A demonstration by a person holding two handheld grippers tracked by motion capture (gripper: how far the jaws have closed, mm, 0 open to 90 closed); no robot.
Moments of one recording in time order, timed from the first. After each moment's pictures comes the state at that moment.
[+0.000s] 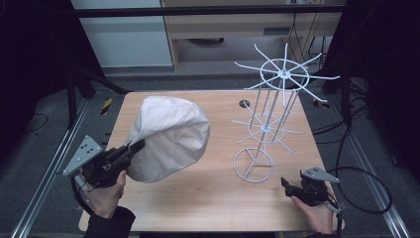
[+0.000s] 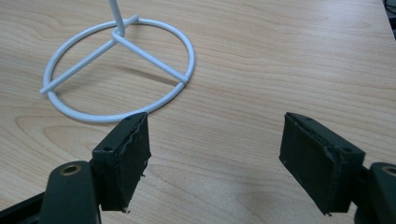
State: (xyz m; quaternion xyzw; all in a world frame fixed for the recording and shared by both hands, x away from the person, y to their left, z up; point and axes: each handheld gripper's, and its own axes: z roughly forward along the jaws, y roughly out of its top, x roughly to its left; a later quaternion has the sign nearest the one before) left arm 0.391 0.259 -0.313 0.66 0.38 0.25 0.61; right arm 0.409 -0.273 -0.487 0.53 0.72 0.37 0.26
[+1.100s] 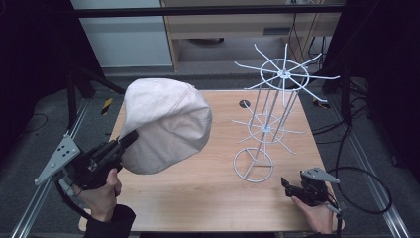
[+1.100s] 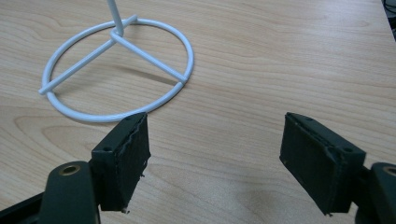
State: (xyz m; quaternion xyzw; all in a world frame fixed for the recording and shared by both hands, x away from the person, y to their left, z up) left arm 0.374 0.257 -0.282 0.59 0.34 0.26 0.68; right arm 0.409 -0.274 -0.488 0.53 0.72 0.37 0.27
